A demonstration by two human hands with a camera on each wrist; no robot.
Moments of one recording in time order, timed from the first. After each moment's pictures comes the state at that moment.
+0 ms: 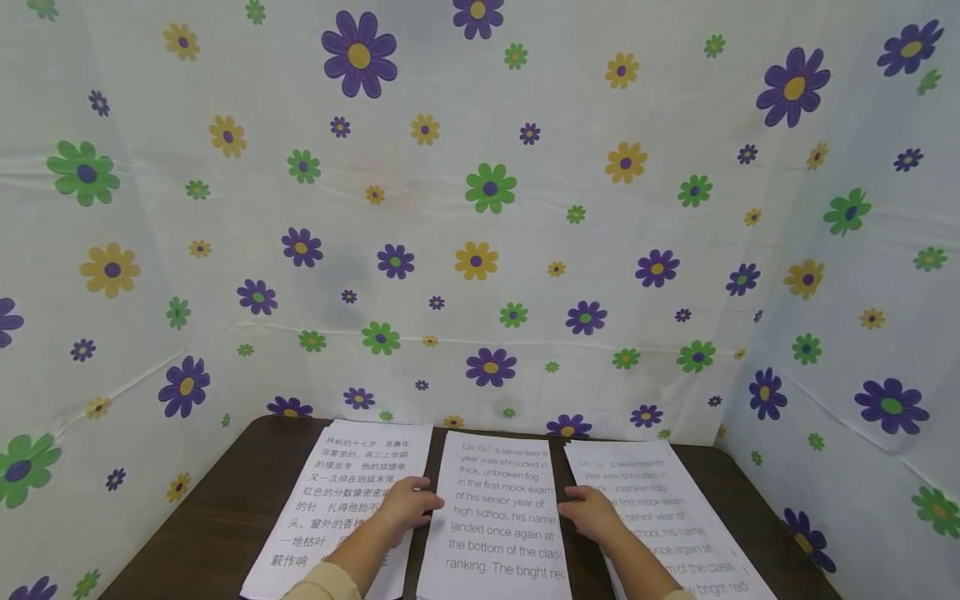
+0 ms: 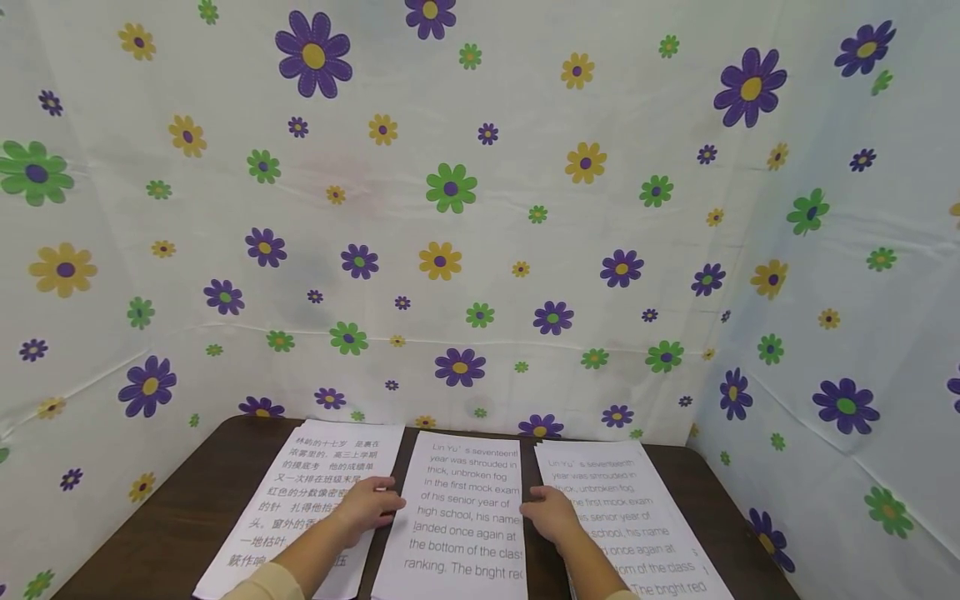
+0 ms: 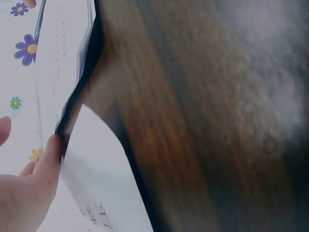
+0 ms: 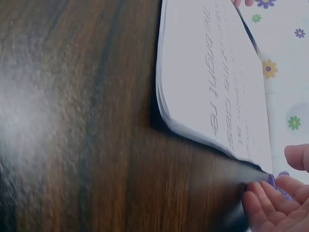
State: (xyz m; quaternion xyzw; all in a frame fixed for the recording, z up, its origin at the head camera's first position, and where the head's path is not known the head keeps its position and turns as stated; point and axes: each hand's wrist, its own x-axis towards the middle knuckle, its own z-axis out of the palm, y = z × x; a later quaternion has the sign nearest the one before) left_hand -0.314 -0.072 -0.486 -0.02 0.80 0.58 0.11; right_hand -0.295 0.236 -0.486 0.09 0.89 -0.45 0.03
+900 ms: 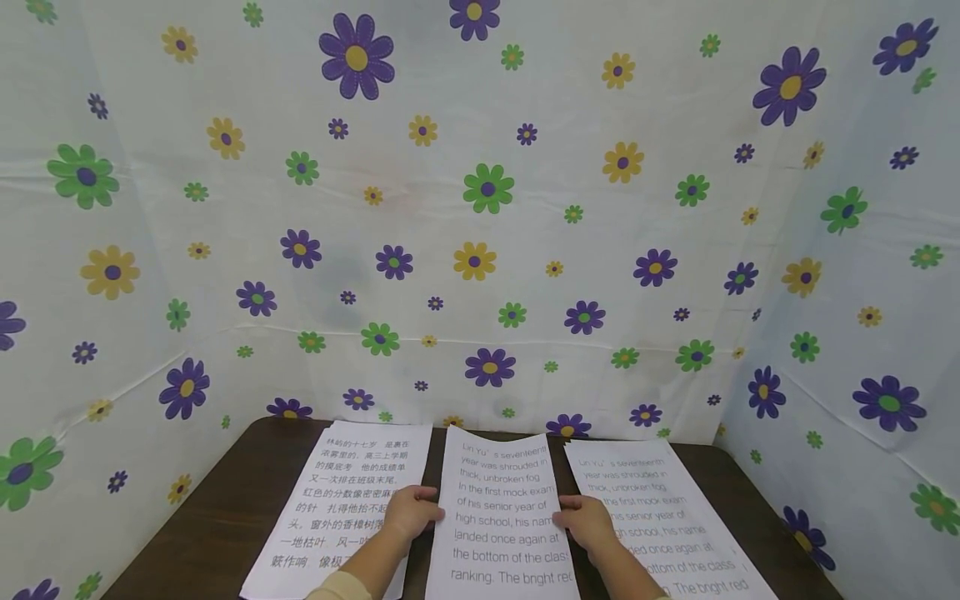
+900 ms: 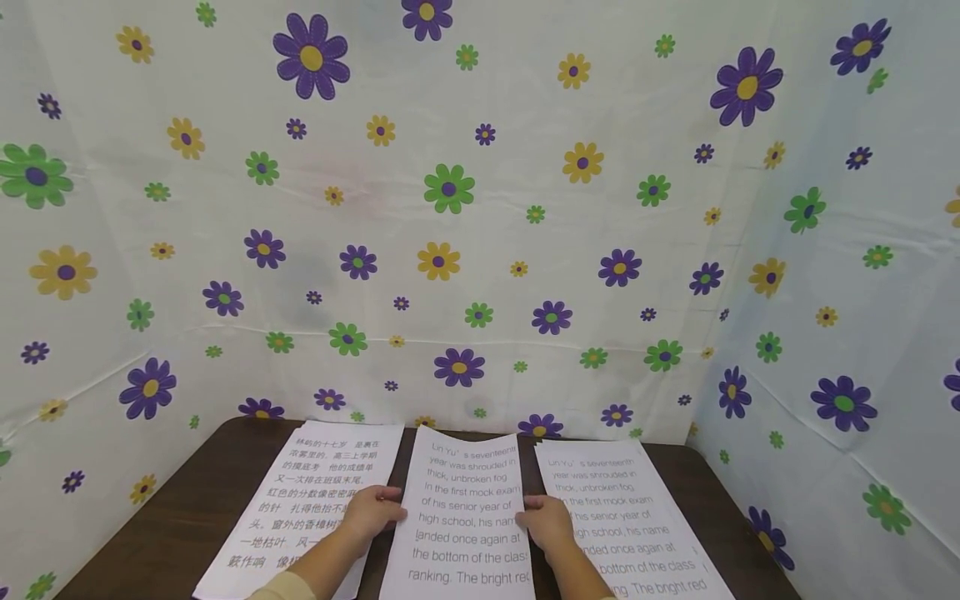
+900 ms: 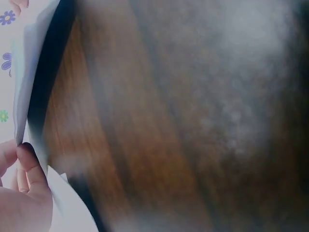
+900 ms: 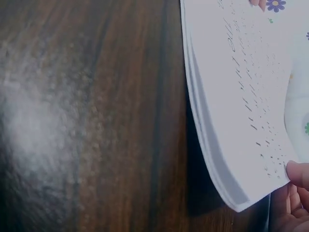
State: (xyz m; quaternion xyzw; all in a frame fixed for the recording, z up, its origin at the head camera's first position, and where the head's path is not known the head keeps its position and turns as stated) left_hand -0.314 -0.061 -0.505 -0.03 0.82 0.56 0.05; right_hand -0.295 0.232 -0.509 0.14 0.86 -0.49 0.00
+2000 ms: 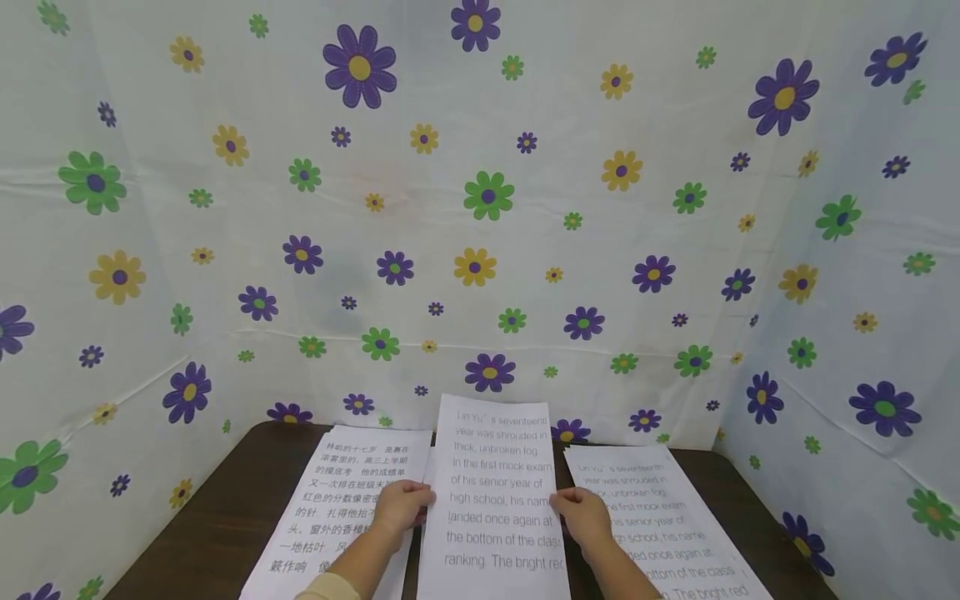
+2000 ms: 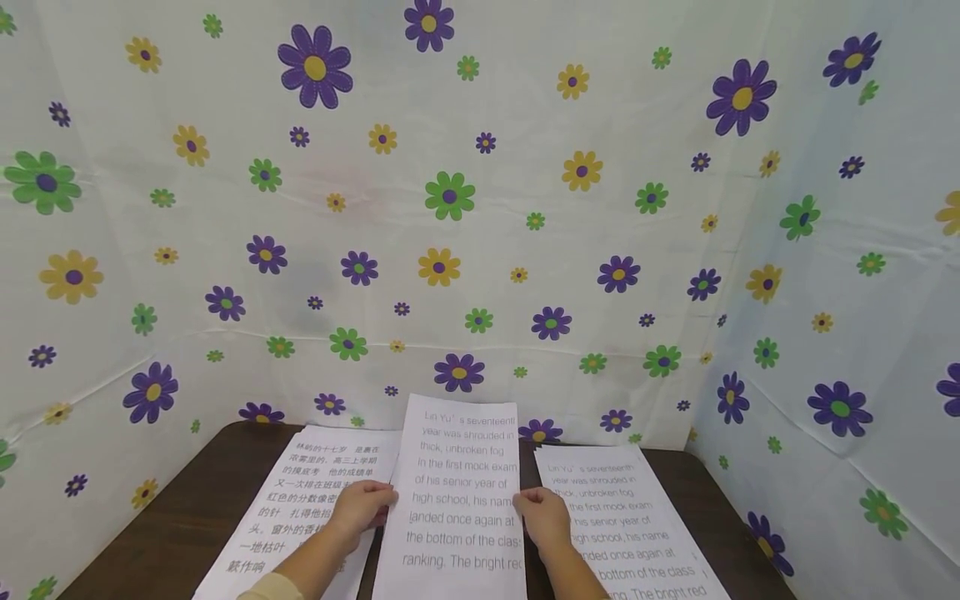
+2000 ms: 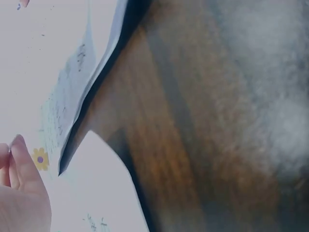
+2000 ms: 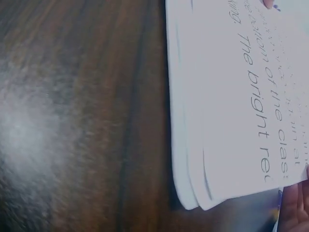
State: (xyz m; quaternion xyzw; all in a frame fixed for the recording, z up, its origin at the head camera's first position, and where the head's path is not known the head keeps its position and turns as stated) left_hand -0.315 -0.069 -0.492 -0.07 0.78 0.62 0.02; right_hand -0.295 0.220 -0.496 0.15 0.83 -0.53 -0.07
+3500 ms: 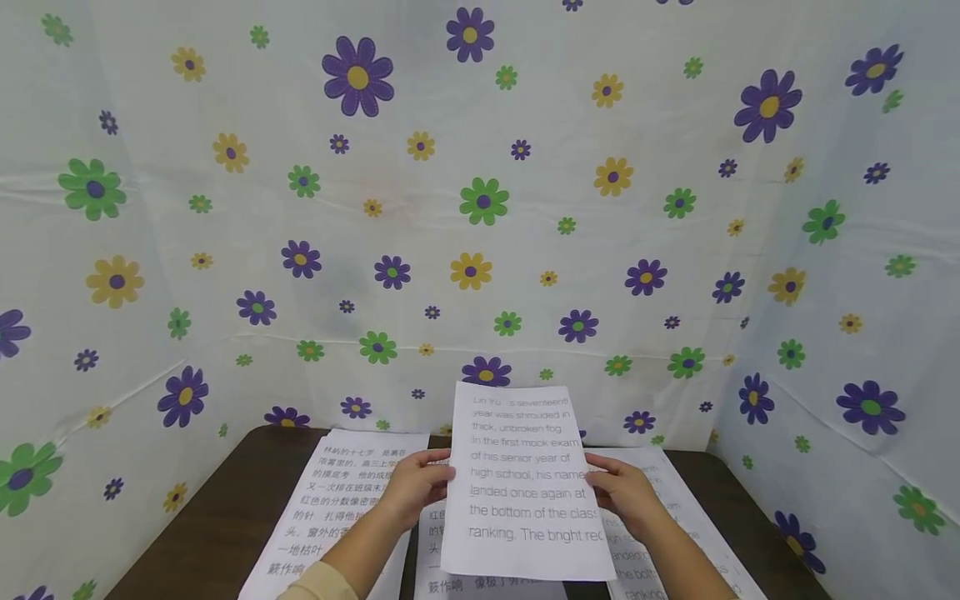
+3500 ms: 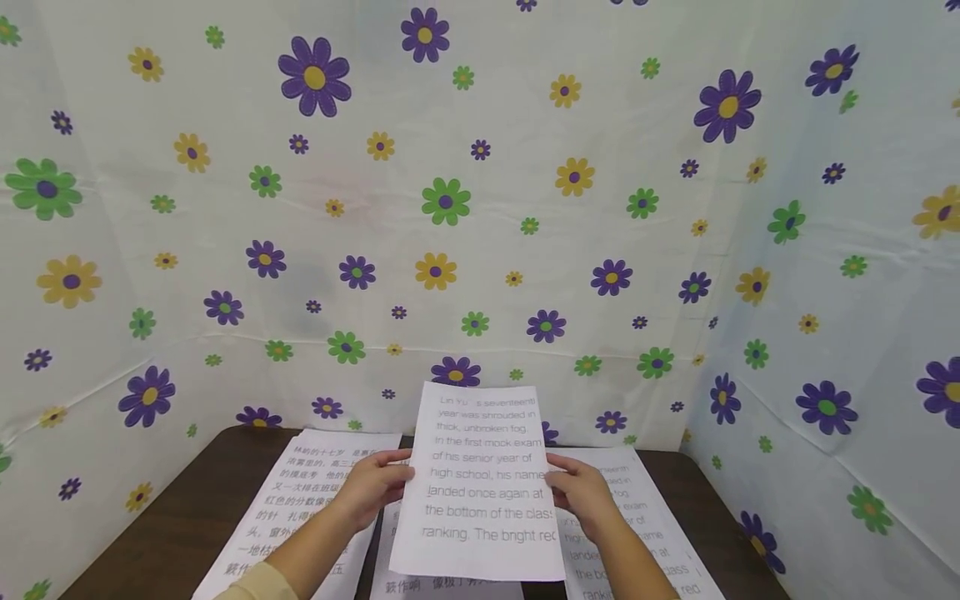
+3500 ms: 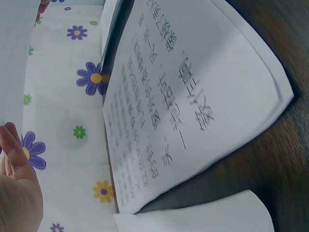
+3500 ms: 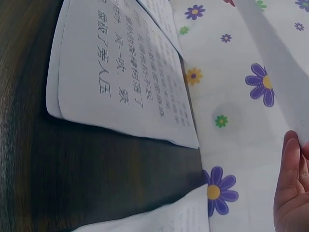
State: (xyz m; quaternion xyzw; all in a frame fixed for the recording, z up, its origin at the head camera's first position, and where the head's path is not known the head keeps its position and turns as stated) left_hand -0.303 -0.048 -0.440 0.04 0.70 0.71 0.05; right_hand -0.278 0.271 -0.428 0.08 0.78 -0.62 -0.04
